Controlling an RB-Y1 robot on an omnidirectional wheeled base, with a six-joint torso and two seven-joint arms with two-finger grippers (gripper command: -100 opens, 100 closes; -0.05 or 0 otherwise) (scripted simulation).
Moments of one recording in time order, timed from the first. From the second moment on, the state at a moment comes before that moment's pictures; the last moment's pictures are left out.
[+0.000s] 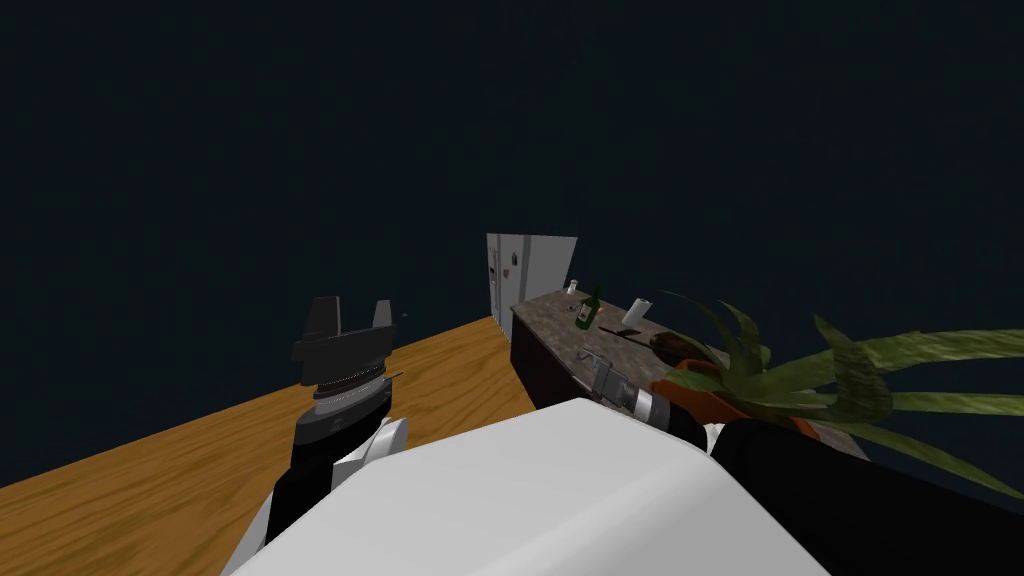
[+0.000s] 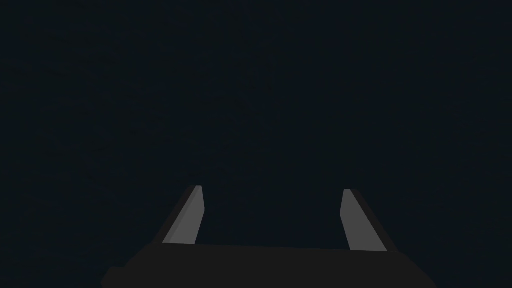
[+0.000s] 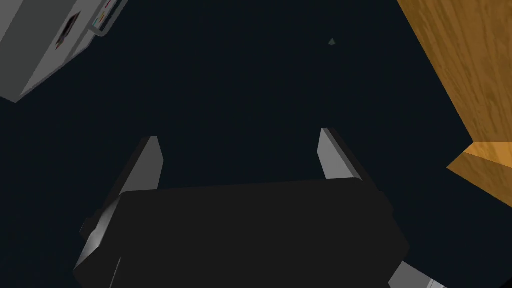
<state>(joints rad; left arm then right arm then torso) 0.52 -0.04 -0.06 -2.37 -0.11 -0.62 0.14 1.01 -0.56 -0.34 -2.16 0.87 -0.68 0.88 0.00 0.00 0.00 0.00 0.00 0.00</state>
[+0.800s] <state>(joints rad) 0.52 -0.04 -0.06 -2.37 -0.11 -0.62 0.14 1.13 -0.63 -0.40 -2.12 1.00 -0.71 1.09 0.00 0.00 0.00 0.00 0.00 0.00</state>
